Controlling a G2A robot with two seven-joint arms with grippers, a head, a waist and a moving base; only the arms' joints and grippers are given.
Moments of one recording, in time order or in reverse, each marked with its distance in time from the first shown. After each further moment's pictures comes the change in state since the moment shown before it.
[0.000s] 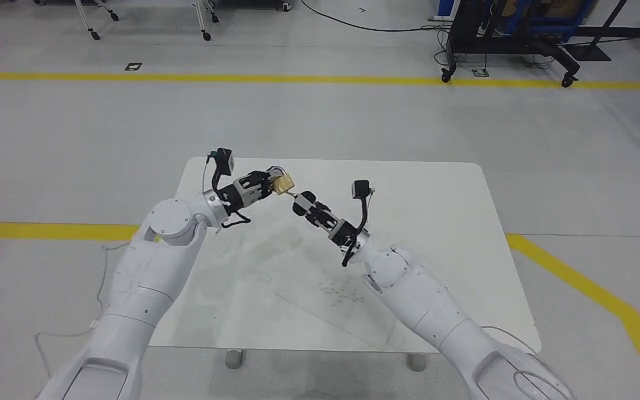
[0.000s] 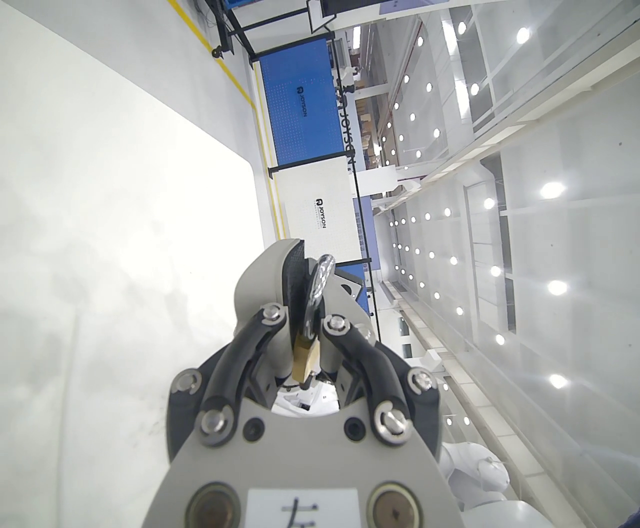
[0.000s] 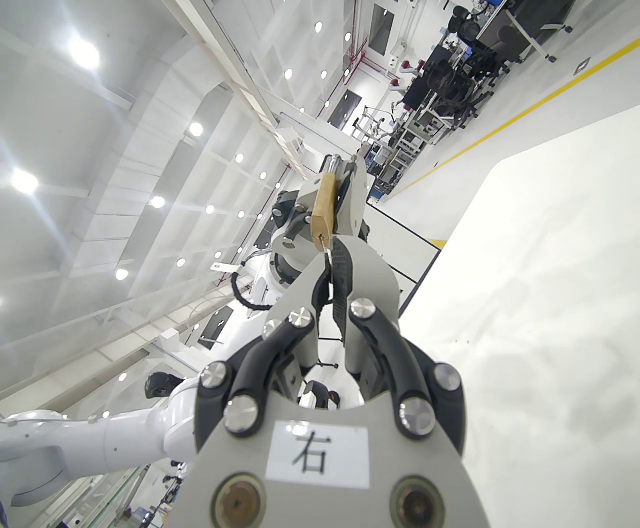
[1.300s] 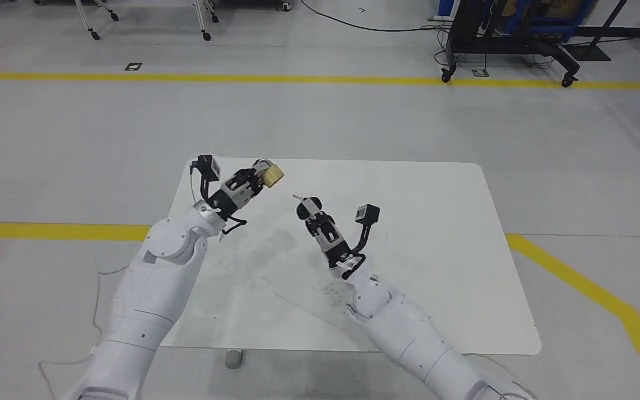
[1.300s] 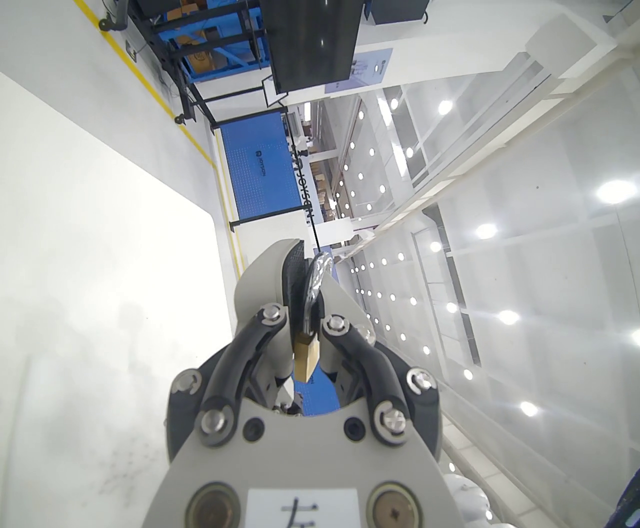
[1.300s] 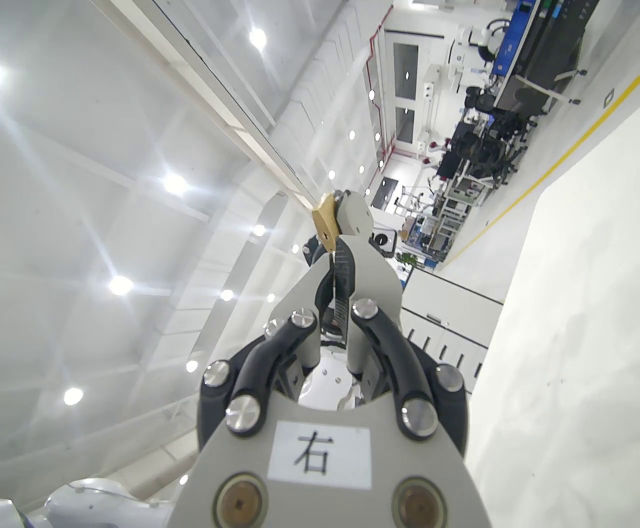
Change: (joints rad) left arm 0.158 -0.001 -0.094 -0.160 -0.065 -0.049 0.194; right arm -0.158 -0.082 0.002 -0.073 0.059 -0.118 -0.307
